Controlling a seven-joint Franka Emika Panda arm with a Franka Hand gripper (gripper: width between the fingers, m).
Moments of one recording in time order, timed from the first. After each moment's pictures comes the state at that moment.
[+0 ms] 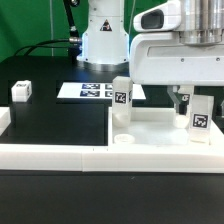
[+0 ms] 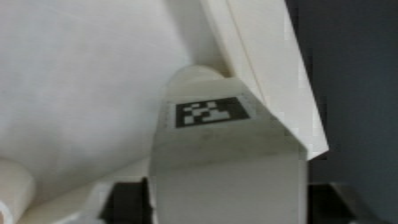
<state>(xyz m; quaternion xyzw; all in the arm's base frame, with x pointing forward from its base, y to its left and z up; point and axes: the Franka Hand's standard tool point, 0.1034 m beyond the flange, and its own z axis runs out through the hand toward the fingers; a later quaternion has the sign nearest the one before) 0.636 0.112 0.074 -0.97 0.22 -0.04 0.05</state>
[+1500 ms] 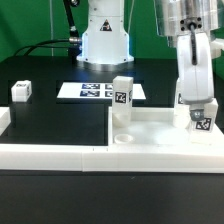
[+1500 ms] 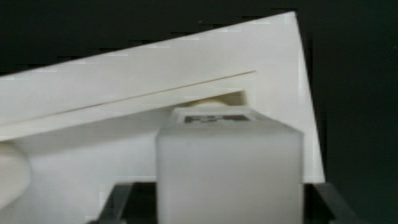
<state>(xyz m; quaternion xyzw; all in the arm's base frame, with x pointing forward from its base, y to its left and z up) 0.627 0.109 0.071 -0.63 0.77 0.04 0.09</state>
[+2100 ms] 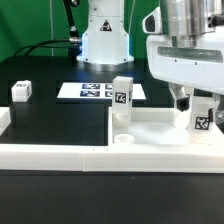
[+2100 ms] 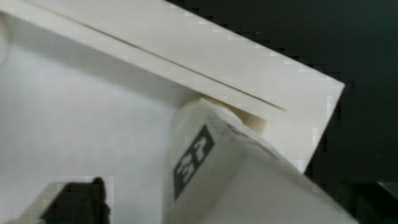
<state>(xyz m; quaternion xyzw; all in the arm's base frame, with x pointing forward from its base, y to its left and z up) 0.626 0.112 0.069 -0.84 0.53 0.00 0.09</state>
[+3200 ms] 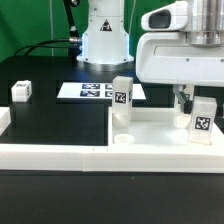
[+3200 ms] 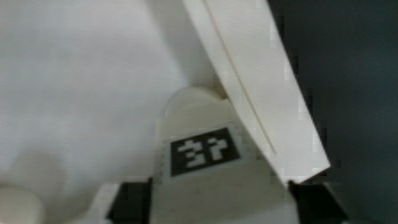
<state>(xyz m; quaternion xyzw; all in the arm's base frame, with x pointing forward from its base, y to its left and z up) 0.629 0.119 0.071 -0.96 0.28 -0.04 0.04</state>
